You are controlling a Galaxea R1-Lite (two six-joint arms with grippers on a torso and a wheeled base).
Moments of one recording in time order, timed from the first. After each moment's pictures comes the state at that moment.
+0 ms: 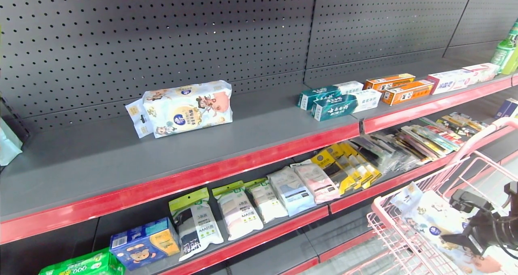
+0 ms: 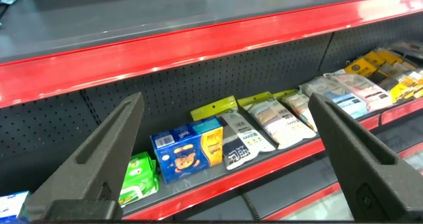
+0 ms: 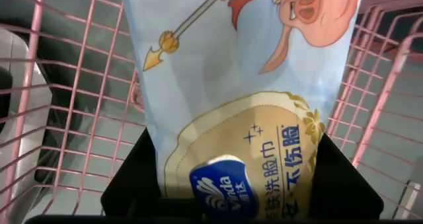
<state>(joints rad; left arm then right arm) 0.00 0.00 0.00 0.00 -0.04 -0.01 -0.62 2.14 -0.70 -0.33 0.42 -1.13</state>
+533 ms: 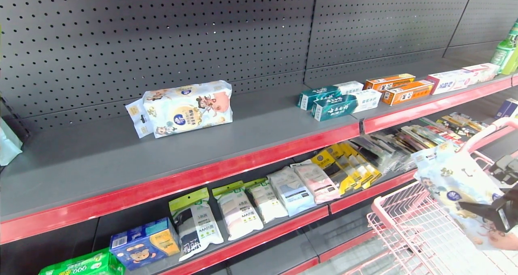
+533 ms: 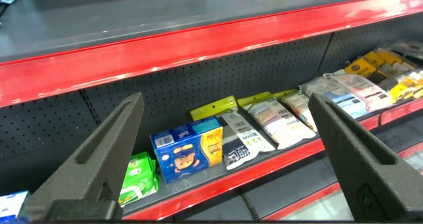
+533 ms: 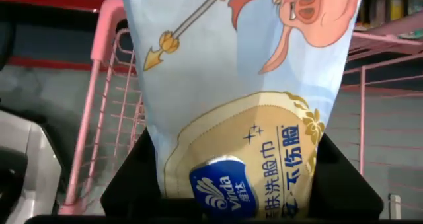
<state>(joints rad) 0.00 0.00 0.00 0.00 -0.04 -0.01 -0.61 1.67 -0.56 -0.34 0.55 -0.87</state>
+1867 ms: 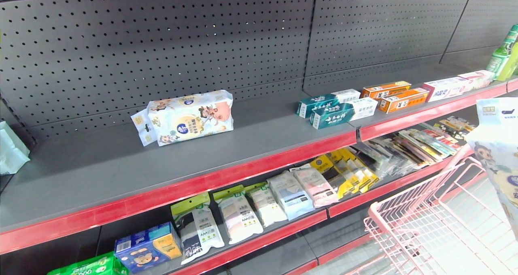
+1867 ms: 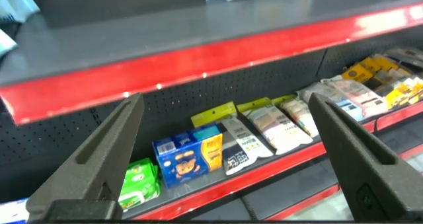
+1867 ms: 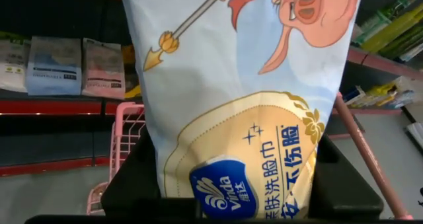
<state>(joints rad) 0.00 0.00 0.00 0.00 -0.04 -0.01 -0.48 0.78 -0.32 -0.30 0.40 -0.60</state>
